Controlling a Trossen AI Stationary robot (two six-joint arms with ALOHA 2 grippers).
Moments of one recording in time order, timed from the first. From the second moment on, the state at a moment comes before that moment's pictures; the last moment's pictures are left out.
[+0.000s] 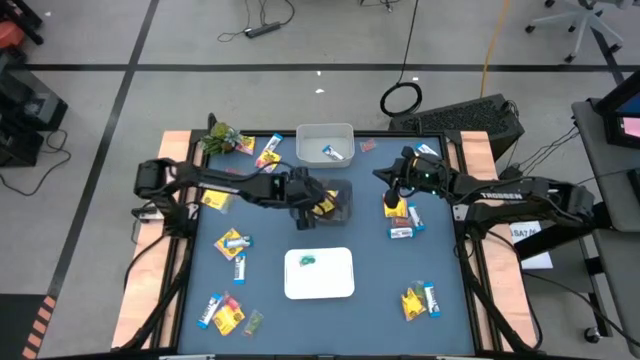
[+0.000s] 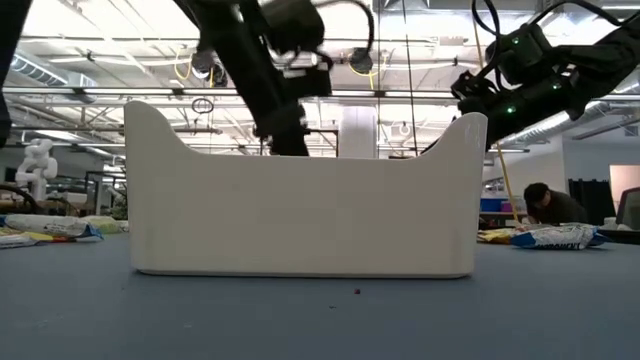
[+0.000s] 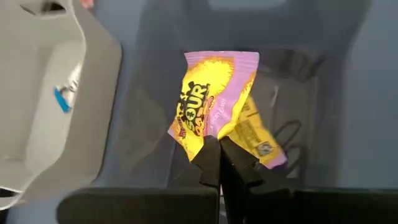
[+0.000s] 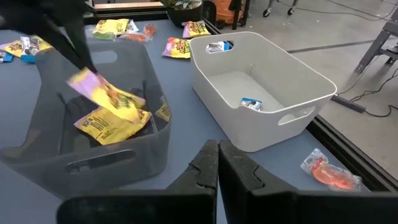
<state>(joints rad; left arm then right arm) 0.09 1.75 1.16 -0.38 -0.25 0.12 -0.46 1.08 0.33 0.39 -0.03 -0.06</state>
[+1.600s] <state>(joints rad) -0.27 1.41 1.00 -0.89 -0.16 -0.26 -0.46 1.09 0.33 0.38 -0.03 -0.07</state>
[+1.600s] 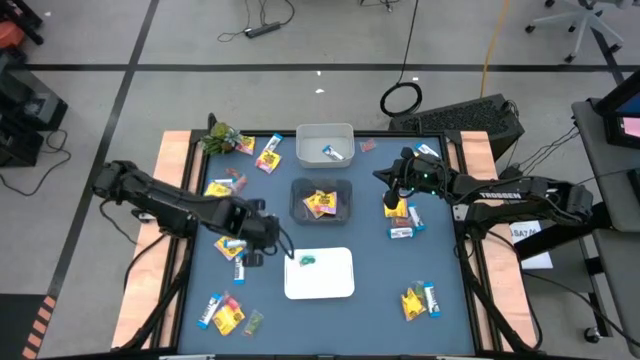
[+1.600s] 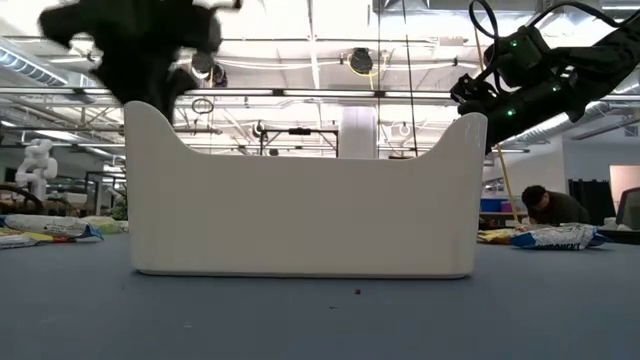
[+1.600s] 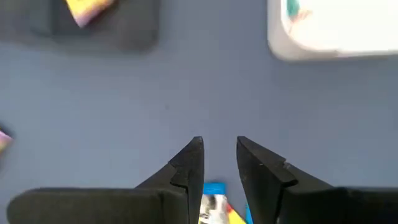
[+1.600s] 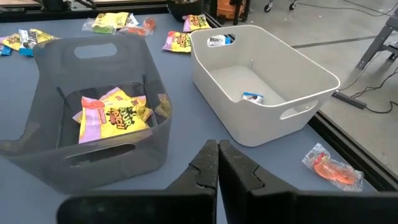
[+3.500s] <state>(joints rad) -0.12 1.48 0.71 -0.92 -0.03 -0.83 -0.46 1.09 0.33 0.38 -0.03 -0.06</state>
